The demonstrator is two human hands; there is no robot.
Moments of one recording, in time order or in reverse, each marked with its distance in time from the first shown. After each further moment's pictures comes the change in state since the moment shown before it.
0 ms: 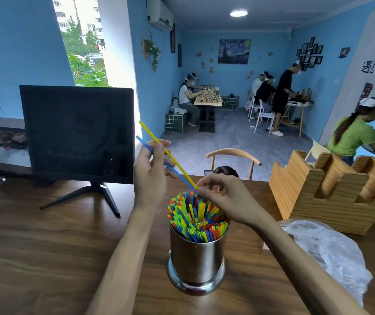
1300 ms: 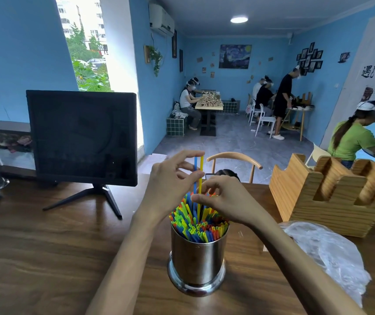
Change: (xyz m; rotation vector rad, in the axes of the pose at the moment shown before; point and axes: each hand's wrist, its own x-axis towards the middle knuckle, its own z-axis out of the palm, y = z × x) left_hand -0.011 0.010 0.002 0.402 -0.382 0.115; right_hand 0.003 -0.021 -0.004 -0.239 -0.054 0.033
